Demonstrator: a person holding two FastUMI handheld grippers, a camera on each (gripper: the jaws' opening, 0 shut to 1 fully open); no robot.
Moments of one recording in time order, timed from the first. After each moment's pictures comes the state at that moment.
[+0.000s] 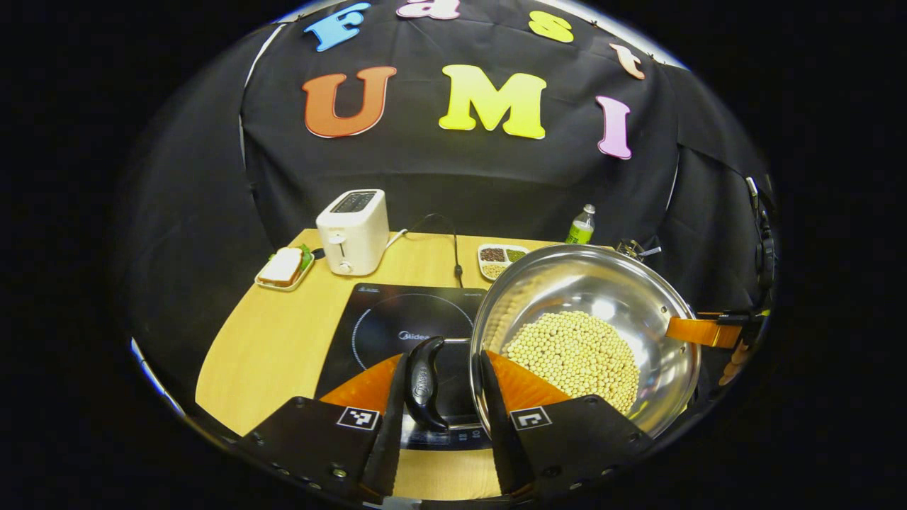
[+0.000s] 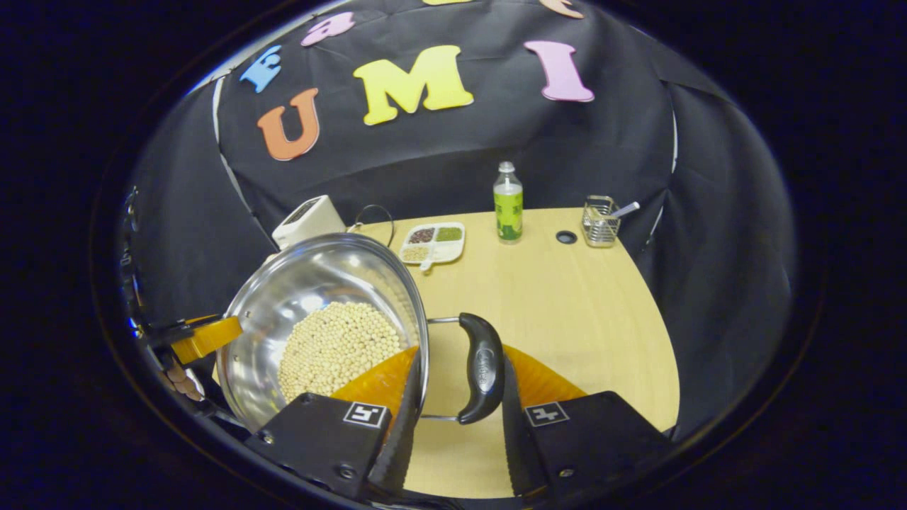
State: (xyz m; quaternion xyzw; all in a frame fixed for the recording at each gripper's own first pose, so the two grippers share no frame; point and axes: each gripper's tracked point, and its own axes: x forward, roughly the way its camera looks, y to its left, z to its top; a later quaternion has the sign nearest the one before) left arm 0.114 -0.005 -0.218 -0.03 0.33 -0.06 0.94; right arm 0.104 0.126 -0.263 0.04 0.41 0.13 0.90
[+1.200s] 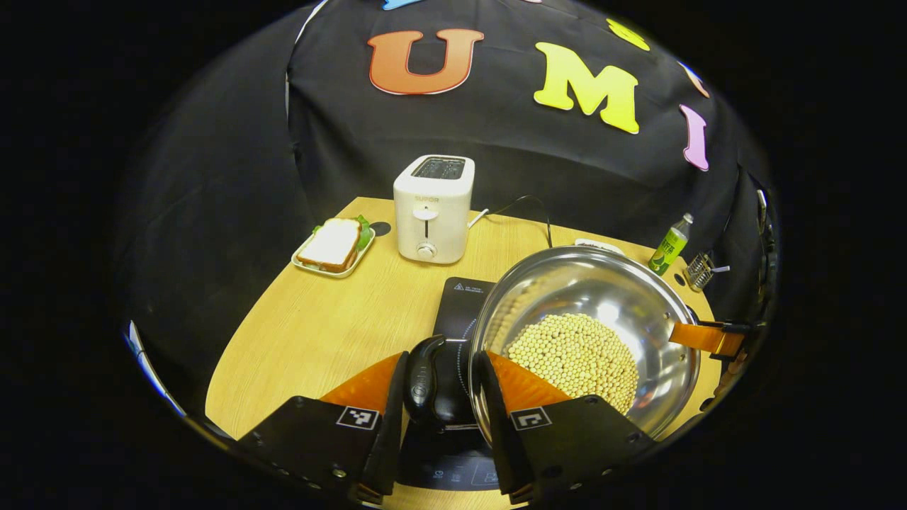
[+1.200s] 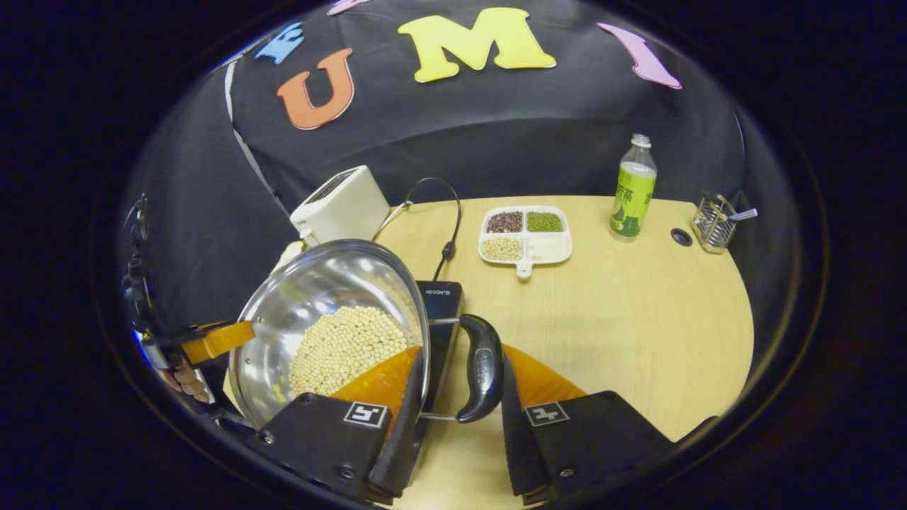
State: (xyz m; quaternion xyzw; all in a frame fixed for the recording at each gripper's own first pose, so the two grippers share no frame) left arm 0.203 0.123 -0.306 -0.05 0.38 0.02 0.92; right arm 0.197 0.292 -0.352 0.04 0.44 0.20 0.88
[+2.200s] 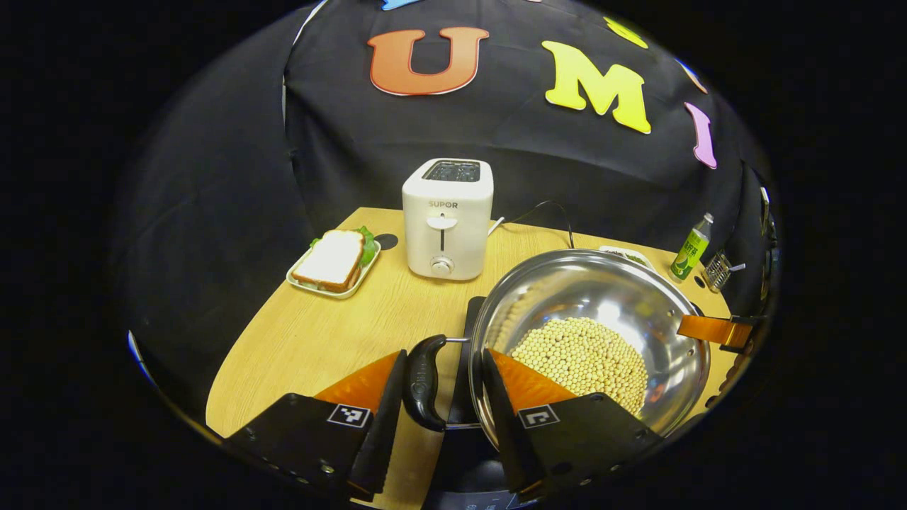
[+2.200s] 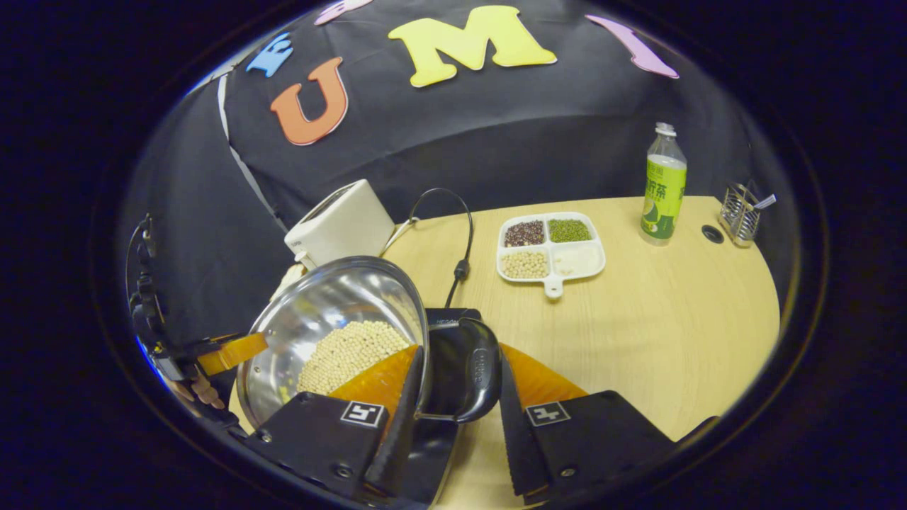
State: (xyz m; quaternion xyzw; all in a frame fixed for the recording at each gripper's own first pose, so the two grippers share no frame) left arm 0.234 0.145 -0.343 -0.04 0.37 0.02 0.93; right arm 0.232 0.323 -0.383 0.10 0.40 0.20 0.89
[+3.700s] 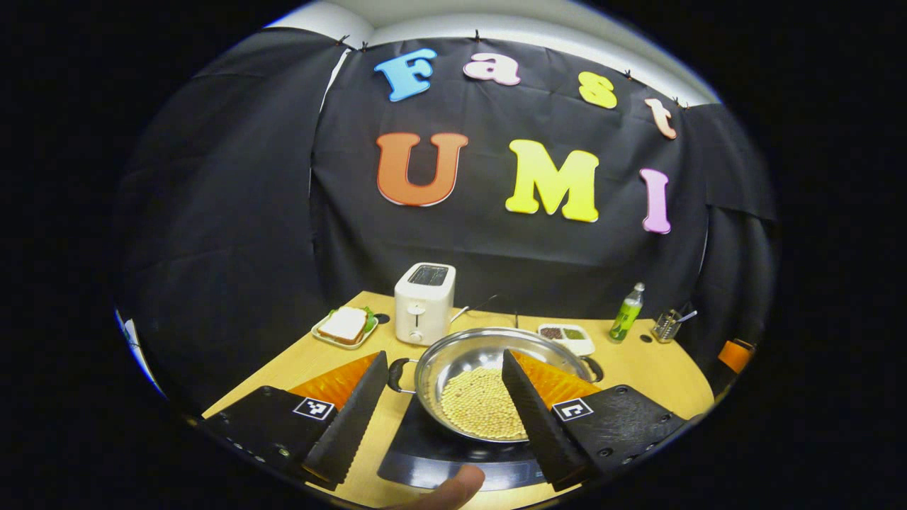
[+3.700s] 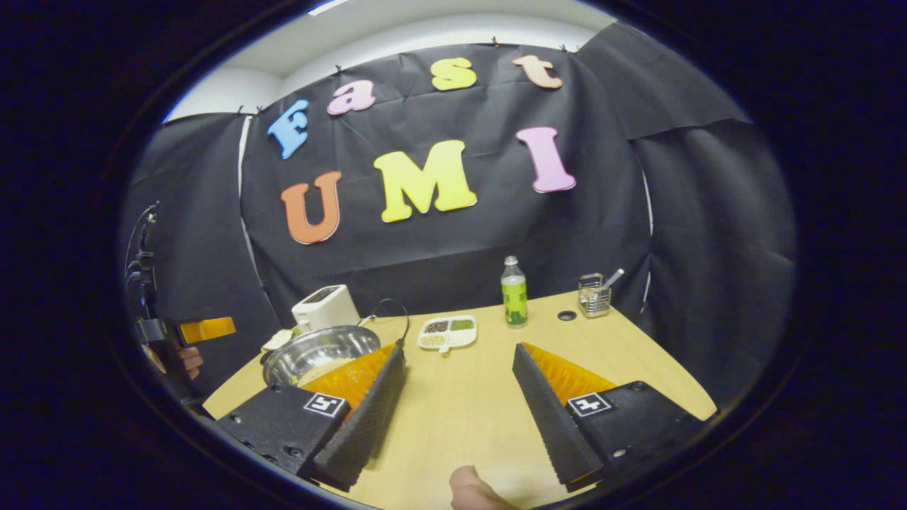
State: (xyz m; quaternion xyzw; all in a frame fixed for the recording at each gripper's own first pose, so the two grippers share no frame) left arm 0.126 0.076 -0.151 -0.06 0.14 0.01 0.99; right arm 0.066 0.130 -0.210 0.09 0.15 0.09 0.98
